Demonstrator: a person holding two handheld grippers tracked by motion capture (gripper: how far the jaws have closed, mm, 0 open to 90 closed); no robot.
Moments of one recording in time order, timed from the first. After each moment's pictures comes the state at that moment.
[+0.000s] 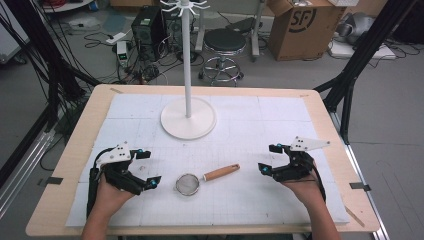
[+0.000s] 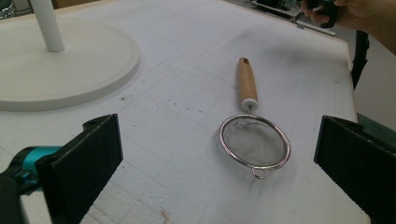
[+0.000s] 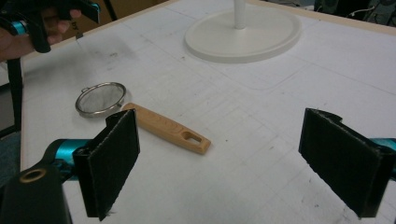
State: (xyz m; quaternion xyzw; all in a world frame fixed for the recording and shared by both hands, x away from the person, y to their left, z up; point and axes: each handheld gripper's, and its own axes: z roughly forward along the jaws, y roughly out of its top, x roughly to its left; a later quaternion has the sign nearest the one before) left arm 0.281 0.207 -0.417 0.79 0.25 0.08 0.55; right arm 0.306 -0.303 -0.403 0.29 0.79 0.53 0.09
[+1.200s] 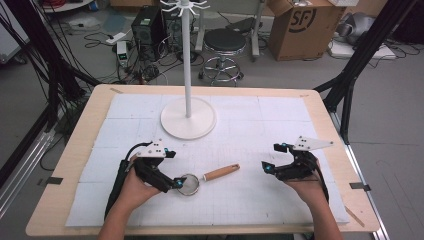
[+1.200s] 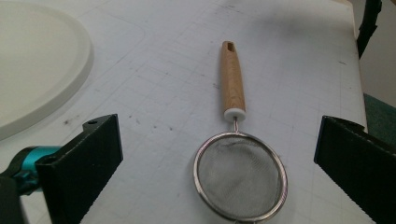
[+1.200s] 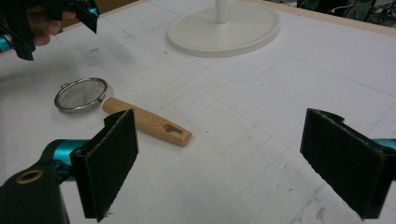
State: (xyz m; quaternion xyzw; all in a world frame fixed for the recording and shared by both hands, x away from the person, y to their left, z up) left arm 0.300 0.129 -0.412 0.84 0.22 0.05 0.49; right arm 0.307 -0.311 -0.403 0.31 0.79 0.51 0.11
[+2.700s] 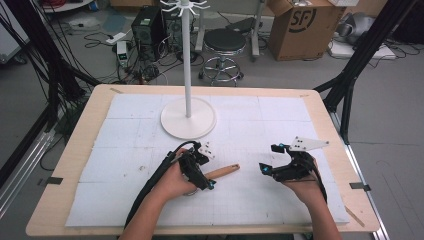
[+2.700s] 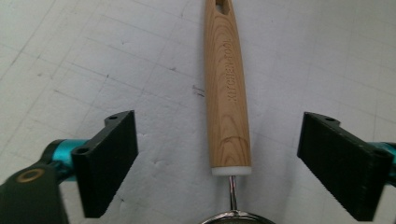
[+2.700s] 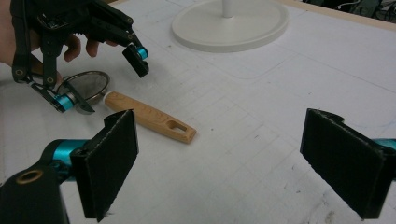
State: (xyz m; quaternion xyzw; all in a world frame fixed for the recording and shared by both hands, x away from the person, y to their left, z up) left arm 0.329 0.027 -0.429 0.93 0.18 0.02 0.32; right arm 0.308 -0.305 -0.405 0.30 0.80 0.50 0.11
